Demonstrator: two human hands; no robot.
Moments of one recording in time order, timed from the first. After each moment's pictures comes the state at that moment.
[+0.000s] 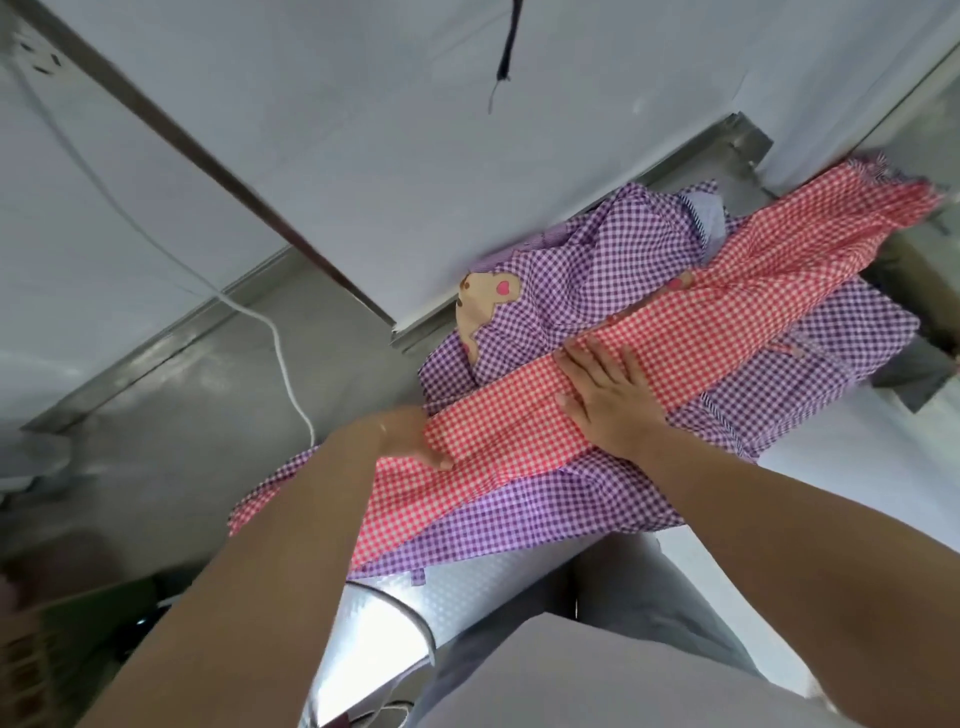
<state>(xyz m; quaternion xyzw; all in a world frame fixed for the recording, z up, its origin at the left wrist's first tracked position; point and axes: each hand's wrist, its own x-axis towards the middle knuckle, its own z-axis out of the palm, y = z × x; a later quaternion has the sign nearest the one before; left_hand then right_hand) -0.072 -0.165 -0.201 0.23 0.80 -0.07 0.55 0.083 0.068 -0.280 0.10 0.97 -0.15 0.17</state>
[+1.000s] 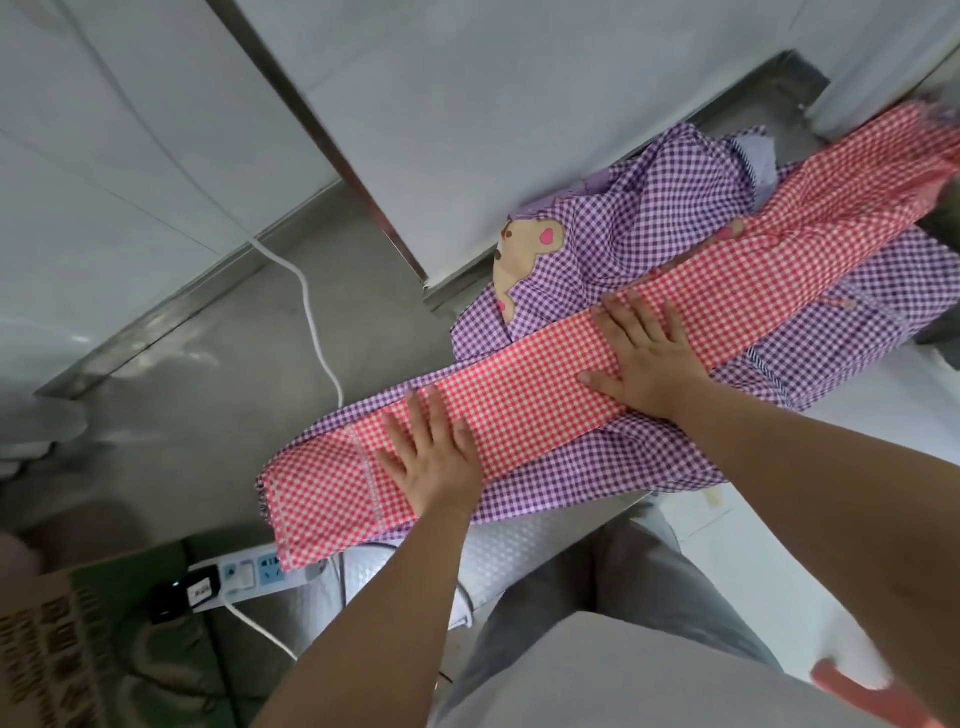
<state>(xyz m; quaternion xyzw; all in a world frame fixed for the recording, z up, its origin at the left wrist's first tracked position) 0.034 -0.226 -0.279 0.03 0.97 0.05 0.23 0.080 0.055 -0.281 0.10 0.97 -0.09 0.19</state>
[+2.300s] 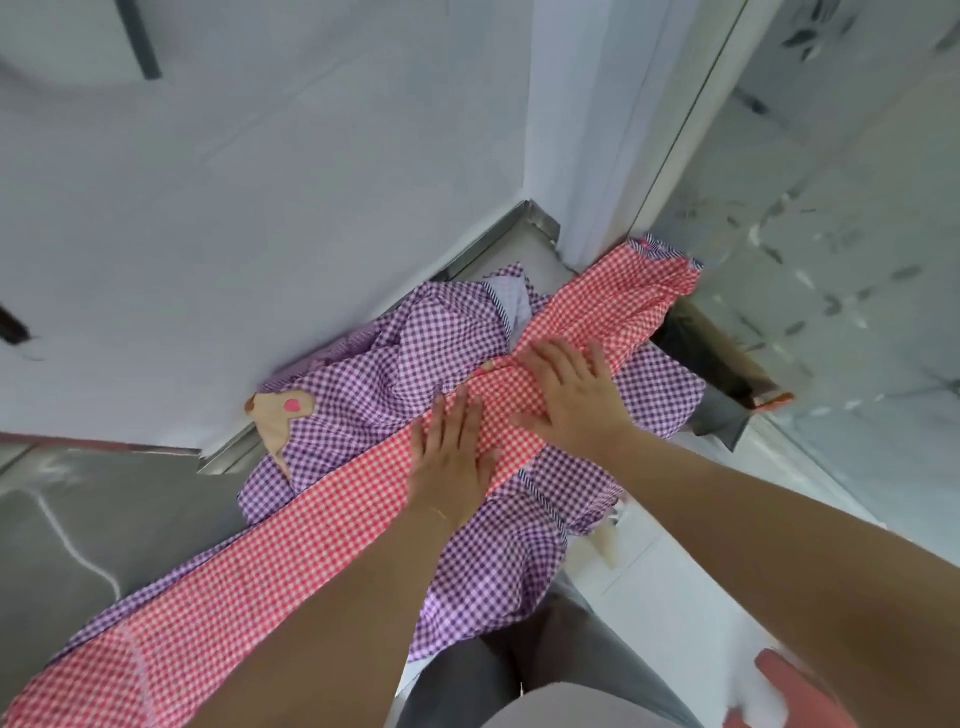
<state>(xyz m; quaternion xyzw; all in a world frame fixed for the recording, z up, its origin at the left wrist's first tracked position) 0.035 0.060 -0.272 0.41 0.88 -0.03 0.23 0.115 0.253 -0.256 0.13 0.99 -0.08 0.07</state>
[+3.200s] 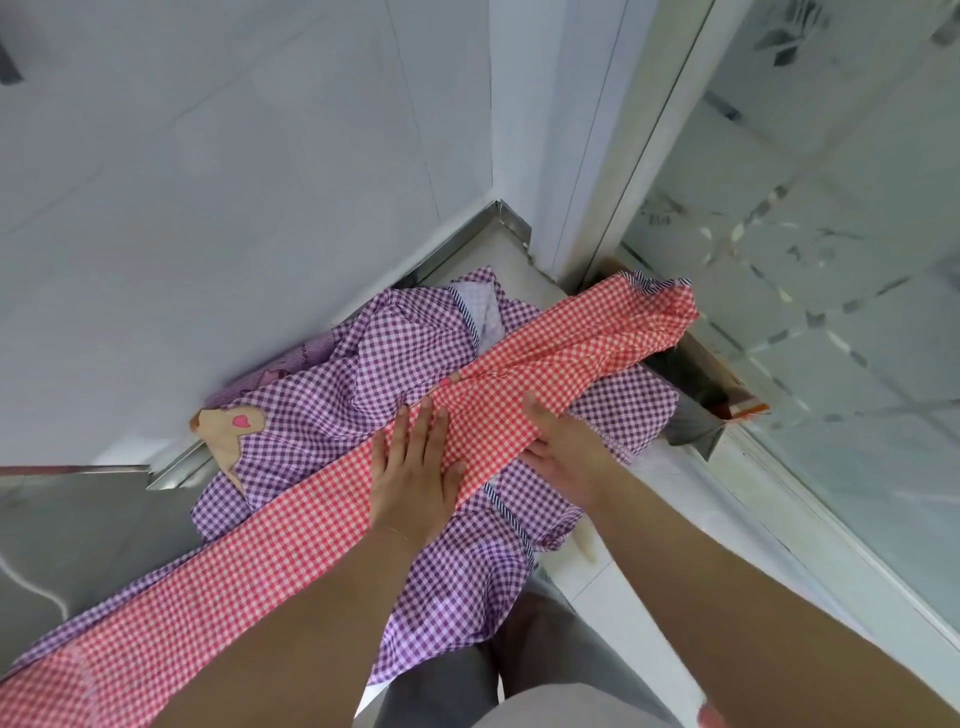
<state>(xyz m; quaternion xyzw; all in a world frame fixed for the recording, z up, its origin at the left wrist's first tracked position) 0.040 0.062 -0.282 0.39 0.91 -0.02 0.17 0.134 0.245 -0.234 0.47 0.29 -0.83 0.04</state>
